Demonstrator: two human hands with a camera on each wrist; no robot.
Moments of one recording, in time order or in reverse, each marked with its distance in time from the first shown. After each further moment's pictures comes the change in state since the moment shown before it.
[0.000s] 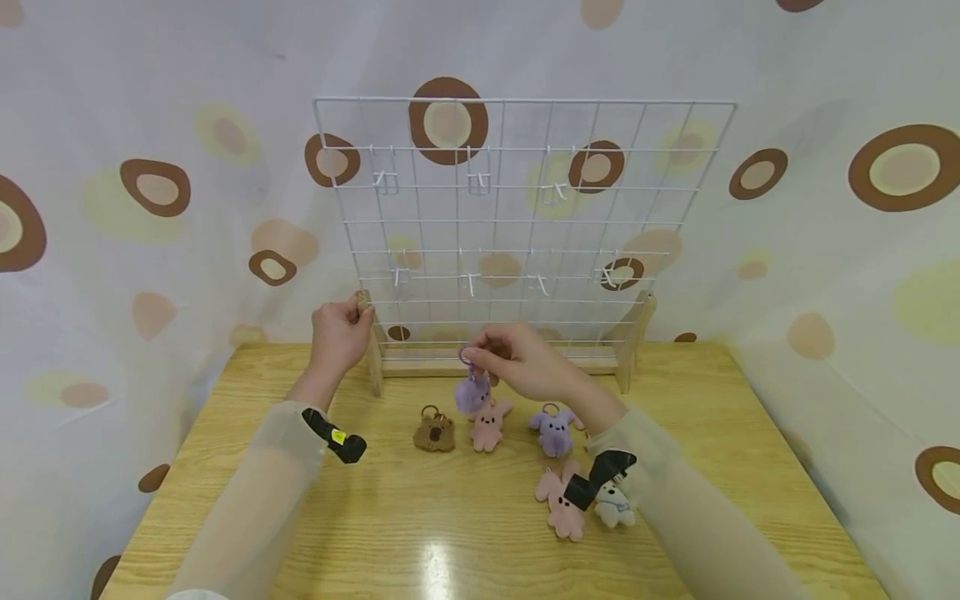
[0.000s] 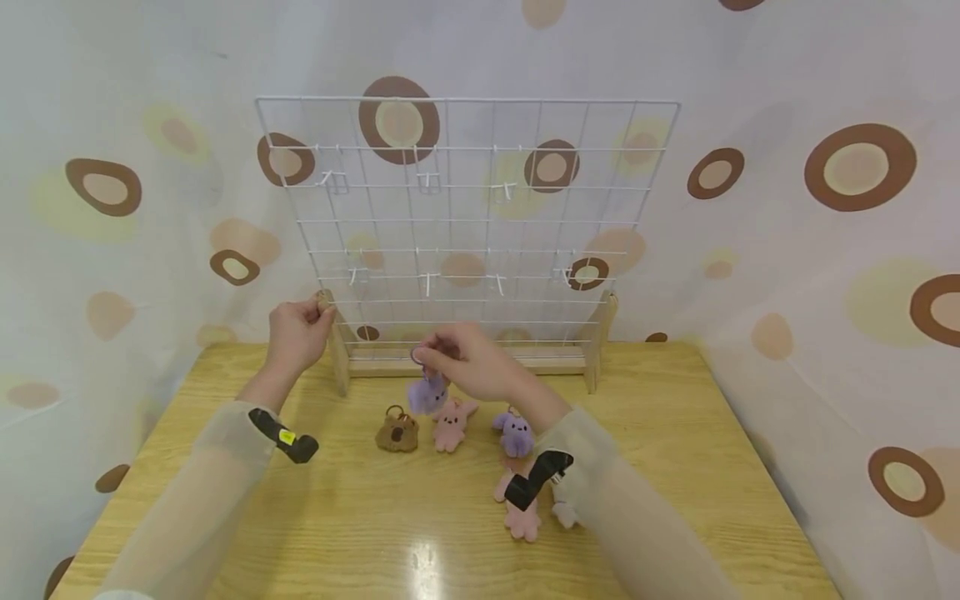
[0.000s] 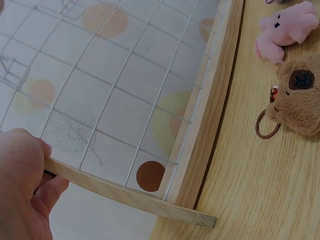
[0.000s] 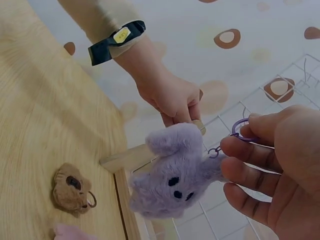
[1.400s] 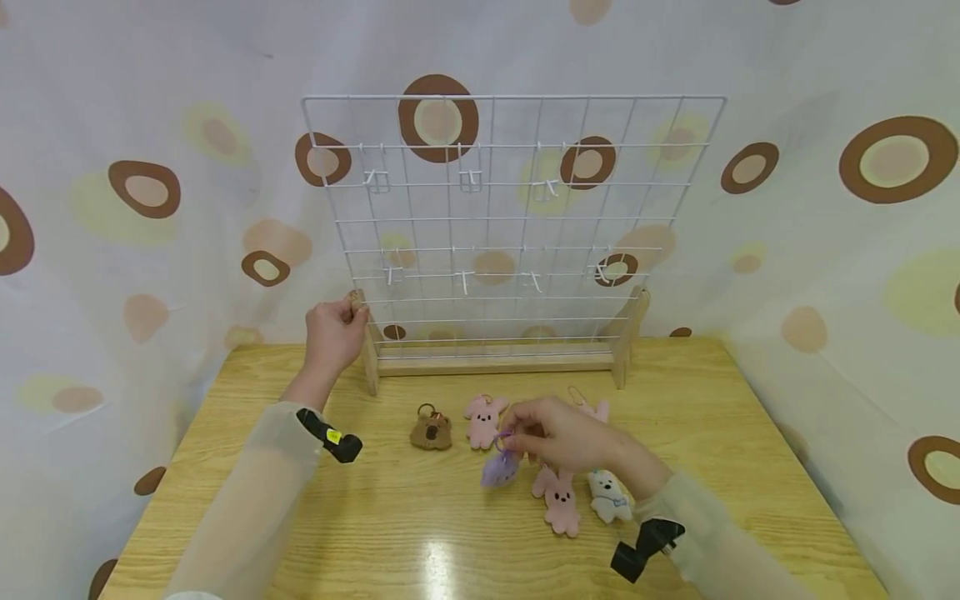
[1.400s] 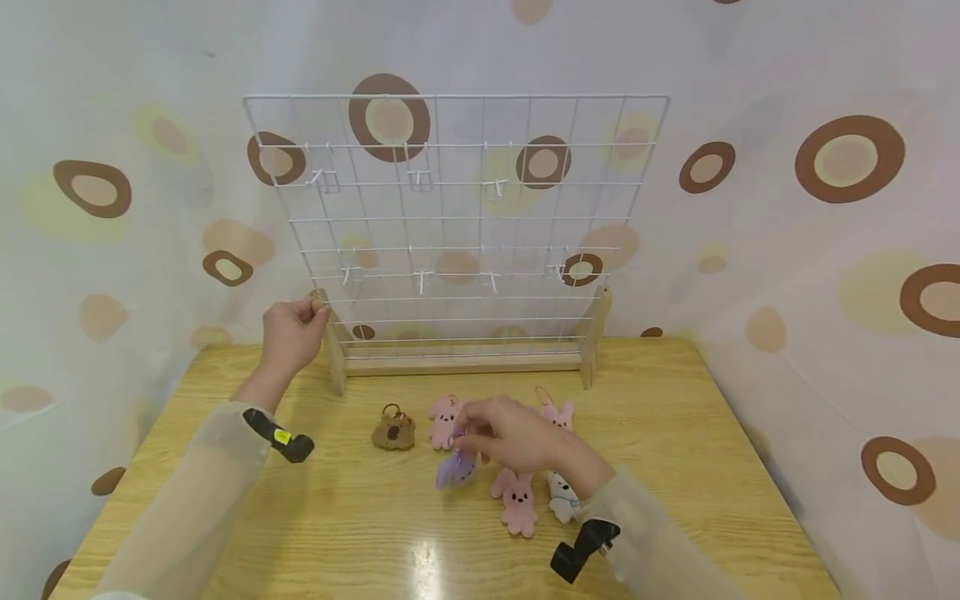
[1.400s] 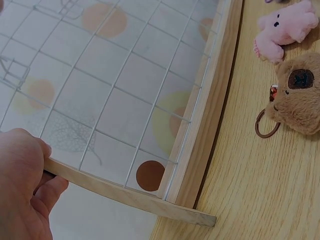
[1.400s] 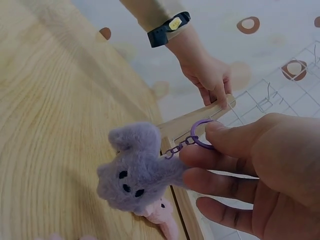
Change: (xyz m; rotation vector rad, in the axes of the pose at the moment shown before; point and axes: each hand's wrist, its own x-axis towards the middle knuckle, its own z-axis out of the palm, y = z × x) left_hand -0.001 0.003 0.000 0.048 0.006 -0.014; right_hand -0.090 0.028 0.016 0.002 -0.221 0.166
